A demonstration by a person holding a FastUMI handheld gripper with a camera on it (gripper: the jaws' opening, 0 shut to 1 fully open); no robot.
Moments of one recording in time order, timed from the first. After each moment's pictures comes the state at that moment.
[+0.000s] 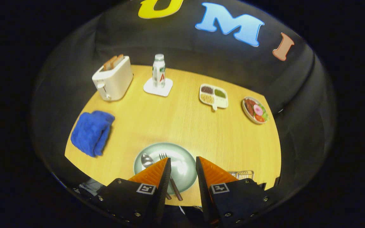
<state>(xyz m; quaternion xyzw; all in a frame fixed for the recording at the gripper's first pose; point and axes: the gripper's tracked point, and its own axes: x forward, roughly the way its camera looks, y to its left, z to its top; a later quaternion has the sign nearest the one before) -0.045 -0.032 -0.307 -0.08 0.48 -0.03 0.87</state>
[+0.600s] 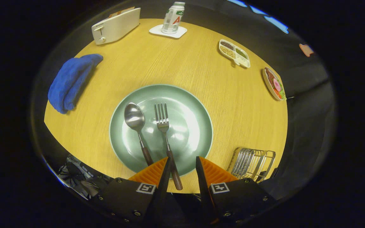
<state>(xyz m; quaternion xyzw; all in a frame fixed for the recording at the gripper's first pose) -0.081 -0.038 -0.415 -0.15 0.61 -0.02 0.77</state>
